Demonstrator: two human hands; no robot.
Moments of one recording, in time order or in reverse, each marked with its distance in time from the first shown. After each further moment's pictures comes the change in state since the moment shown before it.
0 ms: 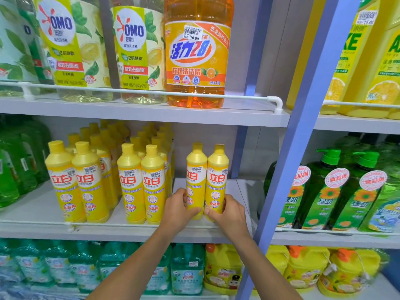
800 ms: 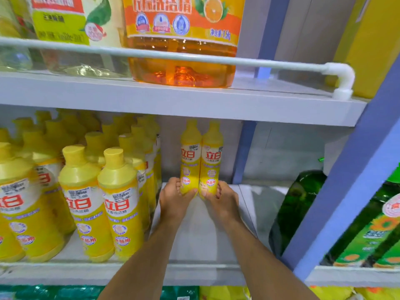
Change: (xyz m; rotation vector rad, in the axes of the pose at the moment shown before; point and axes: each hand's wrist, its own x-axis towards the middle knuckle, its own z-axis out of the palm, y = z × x) left_hand 0.123 -0.030 0.067 -0.223 0.297 -0.125; right_hand 0.132 0.038 0.055 0.210 0.096 0.165
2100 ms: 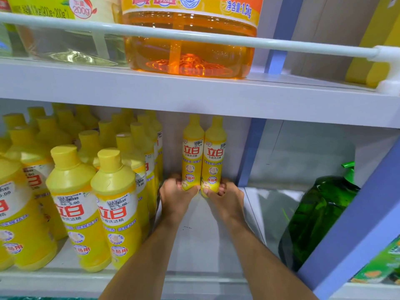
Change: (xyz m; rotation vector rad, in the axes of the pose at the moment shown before) left_hand 0.026 -0.002 0.009 -0.020 0.015 -0.032; right_hand 0.024 0.005 0.007 -0.007 0.031 -0.050
